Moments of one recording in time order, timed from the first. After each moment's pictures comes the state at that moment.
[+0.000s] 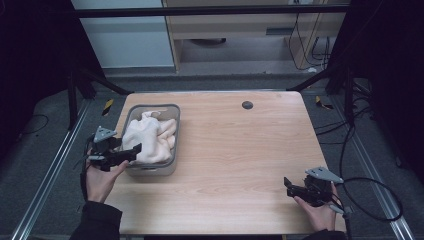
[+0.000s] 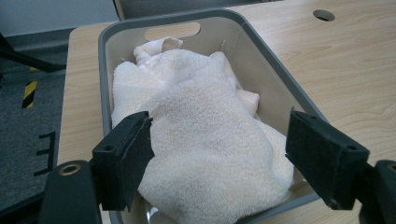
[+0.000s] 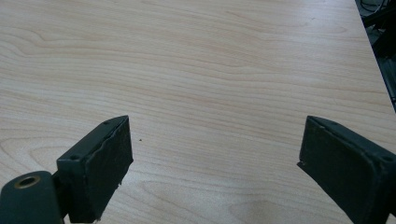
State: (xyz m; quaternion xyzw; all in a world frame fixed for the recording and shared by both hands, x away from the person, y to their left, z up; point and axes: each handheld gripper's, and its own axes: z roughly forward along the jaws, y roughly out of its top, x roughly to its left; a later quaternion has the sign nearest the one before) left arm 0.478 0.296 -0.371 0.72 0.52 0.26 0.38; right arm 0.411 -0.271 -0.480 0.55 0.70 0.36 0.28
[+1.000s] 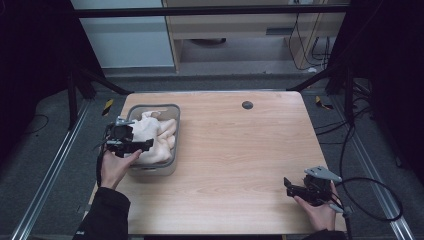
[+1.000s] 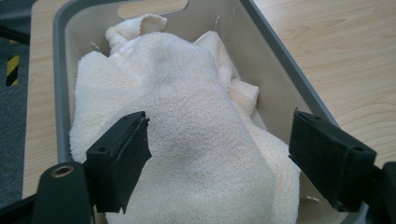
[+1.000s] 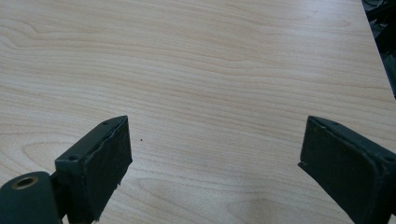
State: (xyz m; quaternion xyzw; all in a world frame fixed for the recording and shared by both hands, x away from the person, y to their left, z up) left arm 0.523 0.271 -0.381 0.76 0.53 0.21 0.32; right arm 0.414 -0.272 -0.482 0.55 0.70 0.35 0.27
